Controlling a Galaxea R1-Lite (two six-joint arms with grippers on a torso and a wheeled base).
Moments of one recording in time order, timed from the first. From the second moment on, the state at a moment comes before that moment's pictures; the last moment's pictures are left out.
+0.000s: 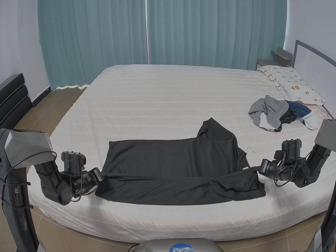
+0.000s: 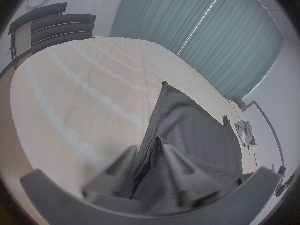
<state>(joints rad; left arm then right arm) -0.09 2.28 -0.57 -1.04 -0.01 -0.62 0.01 2.16 -0.62 -0.89 0.22 0.45</state>
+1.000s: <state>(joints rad) -0.09 2.23 -0.50 -1.05 -0.13 -0.90 0.12 2.13 -0.46 -0.96 0.20 1.01</state>
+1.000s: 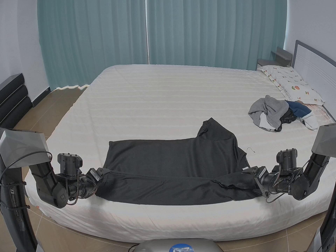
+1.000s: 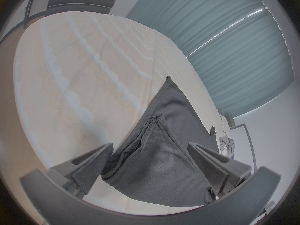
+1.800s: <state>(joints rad) -0.10 2.23 -0.49 -1.06 -0.13 -0.90 0.23 2.24 -0.44 -1.12 0.02 1.06</state>
